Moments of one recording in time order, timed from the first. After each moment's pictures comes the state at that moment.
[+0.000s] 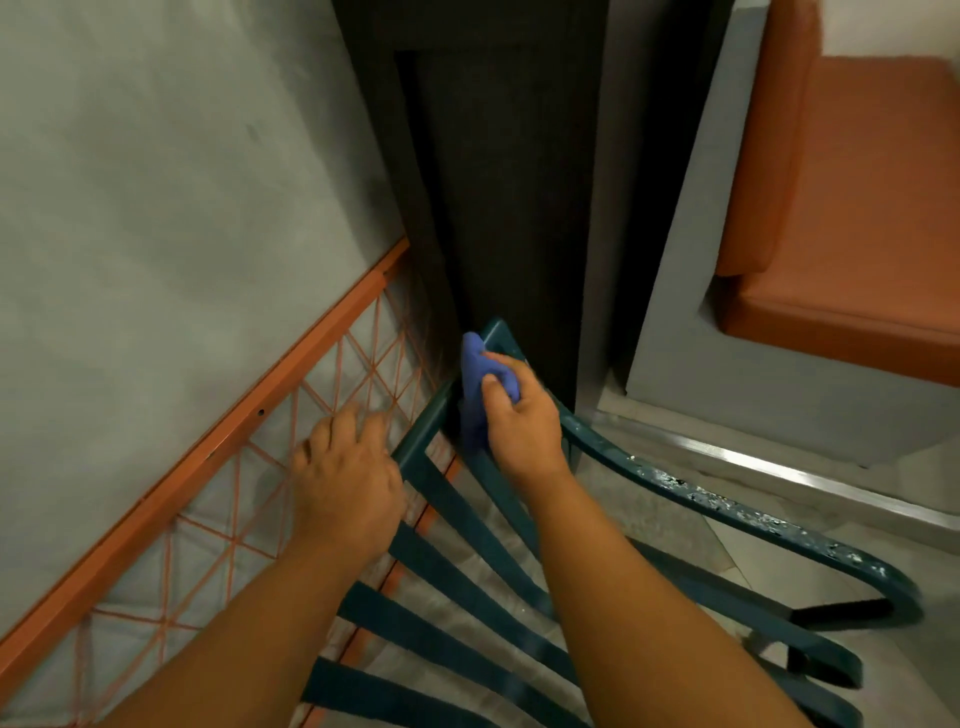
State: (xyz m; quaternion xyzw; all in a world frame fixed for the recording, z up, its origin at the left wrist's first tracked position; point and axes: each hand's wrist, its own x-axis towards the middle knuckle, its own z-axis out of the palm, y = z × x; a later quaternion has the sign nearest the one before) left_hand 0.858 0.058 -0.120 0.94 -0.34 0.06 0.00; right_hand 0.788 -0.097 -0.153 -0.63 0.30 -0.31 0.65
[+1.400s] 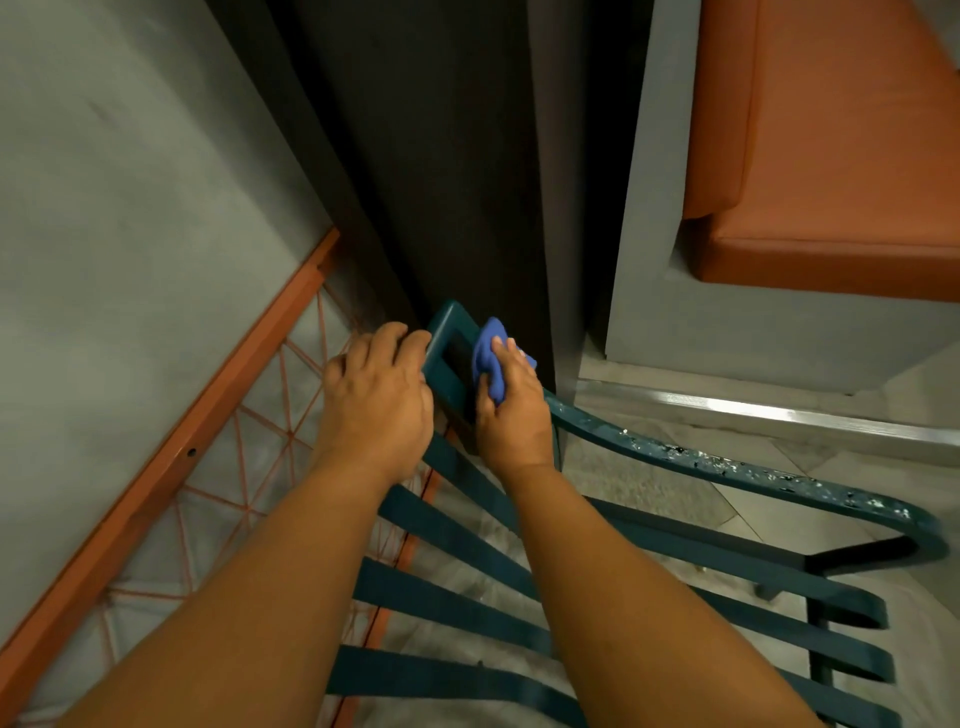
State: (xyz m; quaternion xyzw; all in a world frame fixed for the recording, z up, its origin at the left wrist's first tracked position) left_hand 0.894 -0.043 -0.129 0.87 -0.49 0.10 -0.01; right_hand 0.814 -0.130 -0.224 -0.68 0.39 -0.34 0.52
